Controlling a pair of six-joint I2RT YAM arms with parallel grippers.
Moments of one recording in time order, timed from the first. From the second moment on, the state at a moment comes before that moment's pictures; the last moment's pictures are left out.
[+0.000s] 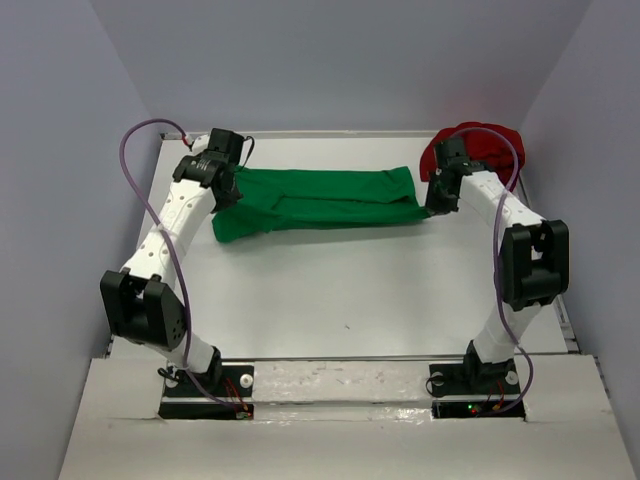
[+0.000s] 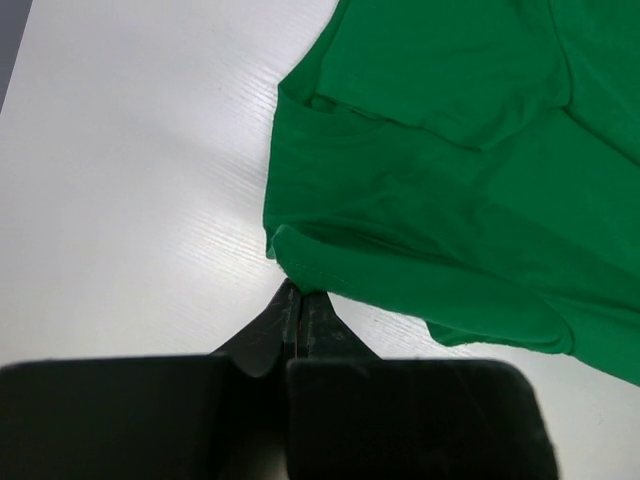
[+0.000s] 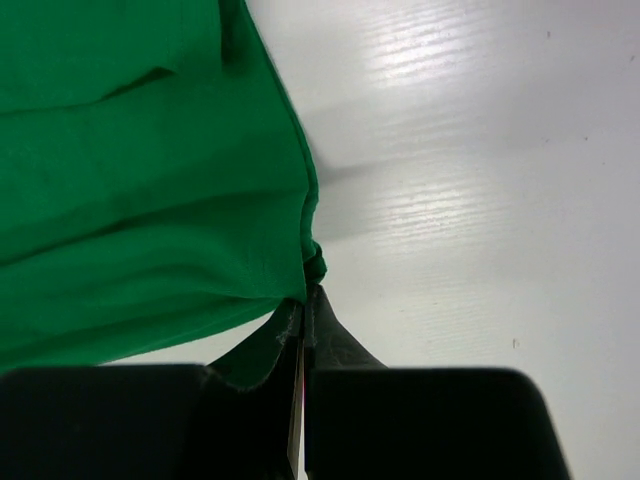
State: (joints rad) left arm -0.25 1.53 1.50 -1.00 -0.44 -0.60; right arm 0.15 1.79 1.43 -0.72 0.15 0.34
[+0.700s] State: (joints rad) left arm -0.25 1.81 1.71 -0.98 -0.45 -0.57; right arm 0.15 2.04 1.76 -0.80 0.14 0.27
